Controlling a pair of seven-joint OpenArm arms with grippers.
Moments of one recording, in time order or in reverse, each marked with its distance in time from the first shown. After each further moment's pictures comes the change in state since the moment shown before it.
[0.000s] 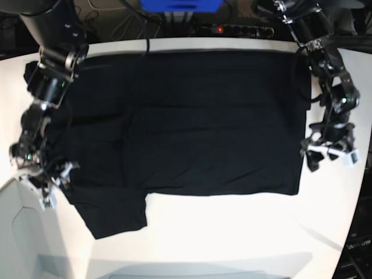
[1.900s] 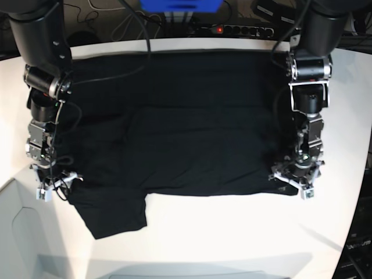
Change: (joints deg) left arm -29.0 -2.9 26.3 -58.1 11.8 0.0 -27.7; right arm 8.4 4.2 -0.5 -41.5 1.4 -16.3 38.5
